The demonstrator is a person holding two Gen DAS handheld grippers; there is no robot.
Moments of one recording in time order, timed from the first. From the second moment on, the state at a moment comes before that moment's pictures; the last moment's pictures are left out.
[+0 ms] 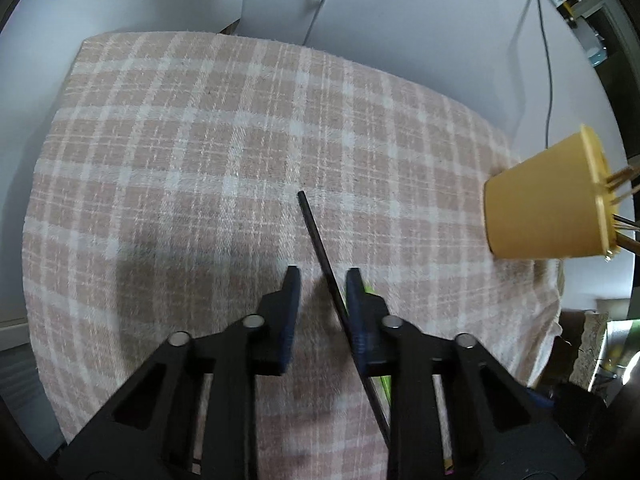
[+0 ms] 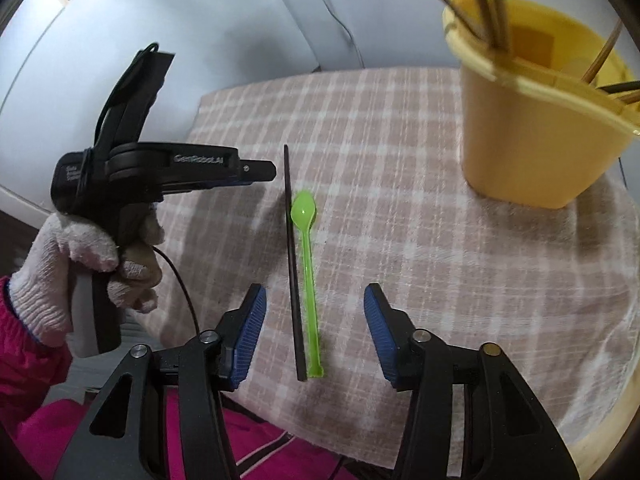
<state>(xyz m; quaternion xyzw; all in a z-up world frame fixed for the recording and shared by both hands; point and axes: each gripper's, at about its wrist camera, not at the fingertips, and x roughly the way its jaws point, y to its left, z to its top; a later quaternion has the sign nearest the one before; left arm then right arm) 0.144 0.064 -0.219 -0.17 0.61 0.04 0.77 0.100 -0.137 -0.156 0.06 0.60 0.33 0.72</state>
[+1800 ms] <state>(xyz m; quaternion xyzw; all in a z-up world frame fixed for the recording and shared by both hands) 0.115 0.095 -0.234 -0.15 0.61 0.03 0.78 0.150 -0.032 -0.217 0.01 0.66 0.36 0.66</state>
